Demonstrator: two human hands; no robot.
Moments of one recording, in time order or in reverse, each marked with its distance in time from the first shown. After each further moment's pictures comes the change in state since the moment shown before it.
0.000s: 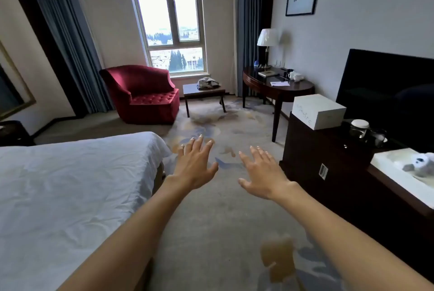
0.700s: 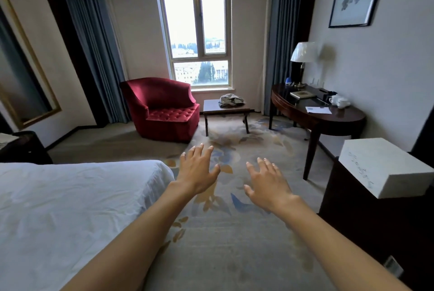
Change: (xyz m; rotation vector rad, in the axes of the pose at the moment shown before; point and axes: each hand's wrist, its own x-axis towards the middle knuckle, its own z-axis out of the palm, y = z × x) left_hand 0.365 -0.106 0.069 -0.020 0.070 -0.220; right_hand 0.386 0.130 0.033 -0.006 0.016 -0.016
